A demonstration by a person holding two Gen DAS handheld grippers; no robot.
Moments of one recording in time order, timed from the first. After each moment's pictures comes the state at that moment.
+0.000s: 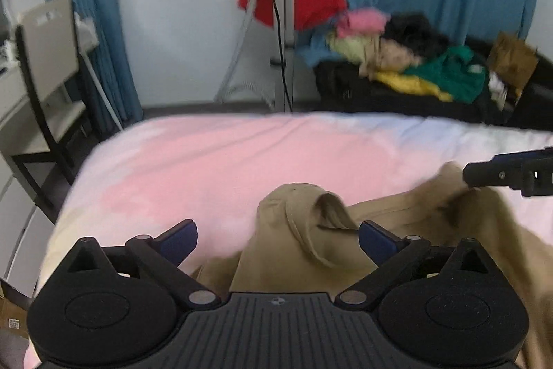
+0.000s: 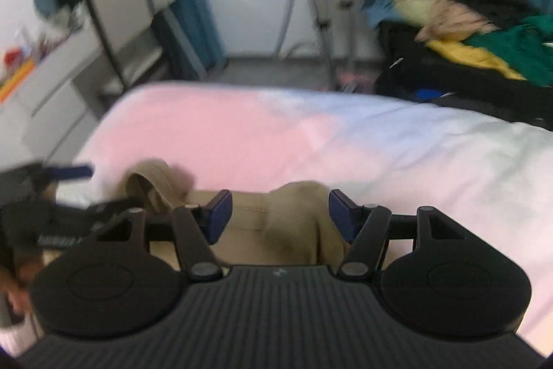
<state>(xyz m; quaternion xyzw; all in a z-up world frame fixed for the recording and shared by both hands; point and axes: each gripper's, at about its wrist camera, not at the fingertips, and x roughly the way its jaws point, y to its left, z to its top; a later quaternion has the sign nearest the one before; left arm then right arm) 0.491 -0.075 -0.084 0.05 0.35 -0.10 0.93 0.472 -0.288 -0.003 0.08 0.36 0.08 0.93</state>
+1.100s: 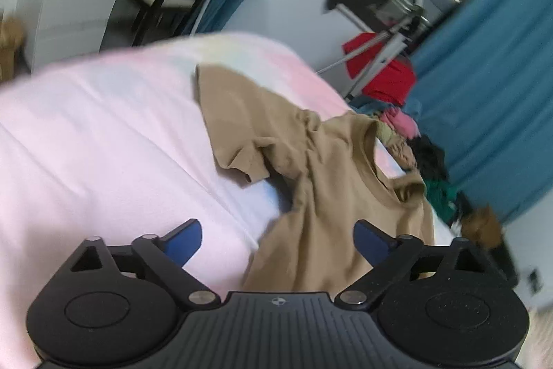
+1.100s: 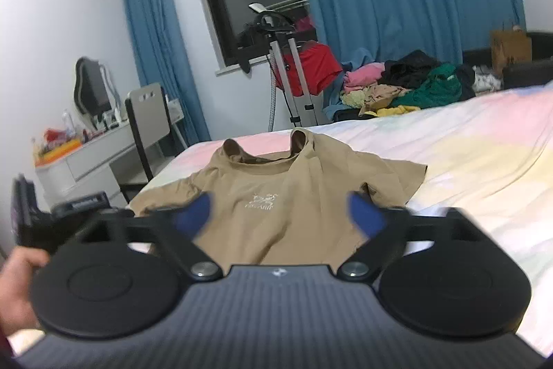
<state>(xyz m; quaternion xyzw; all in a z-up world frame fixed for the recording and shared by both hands) 0.217 0.106 -0.124 -0.34 0.31 -0.03 0.89 0.071 -0.295 -0.013 0.16 0.16 0.04 0.97</state>
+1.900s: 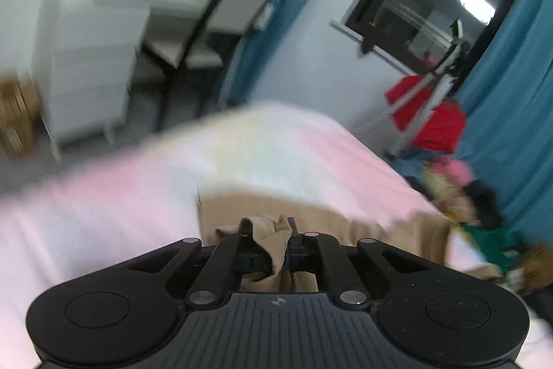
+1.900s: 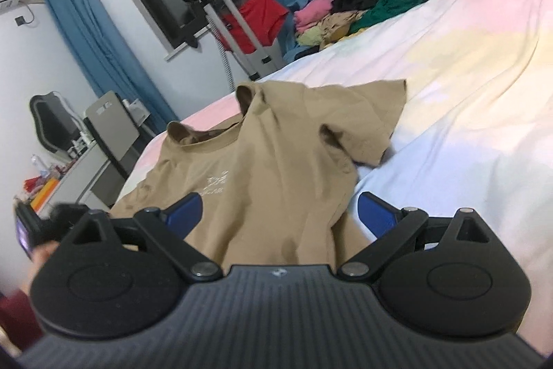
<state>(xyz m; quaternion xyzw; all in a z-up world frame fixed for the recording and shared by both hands) 0.340 0.136 -0.087 -0.22 0.26 0.10 0.93 0.139 -0.339 -0.075 0.28 0.23 -0.02 0.93</state>
